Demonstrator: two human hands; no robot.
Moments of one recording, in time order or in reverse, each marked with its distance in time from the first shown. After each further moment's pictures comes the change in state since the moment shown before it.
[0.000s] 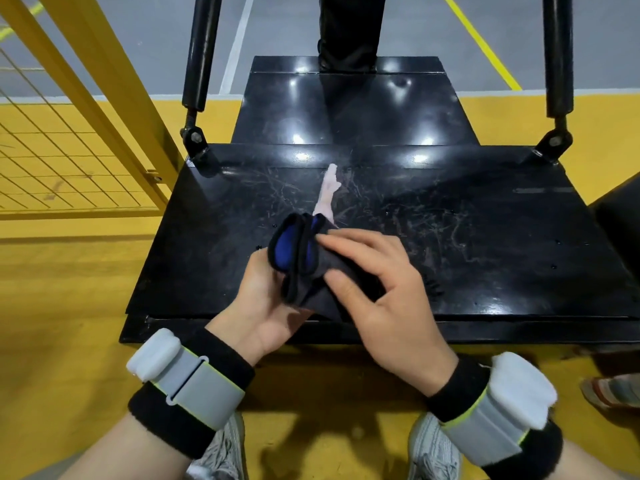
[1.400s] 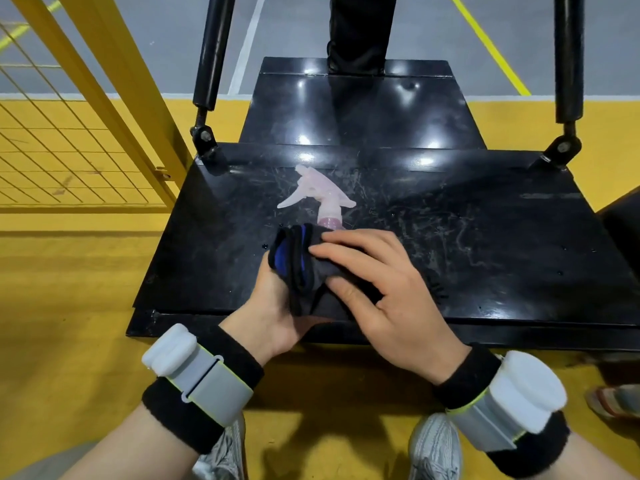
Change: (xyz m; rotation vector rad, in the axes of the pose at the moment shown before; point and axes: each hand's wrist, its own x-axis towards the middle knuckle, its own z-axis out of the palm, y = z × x) left_hand -0.001 -0.008 -0.001 0.049 0.014 -0.006; right_hand 0.008 0.008 -0.007 -0.180 -0.146 -0.224
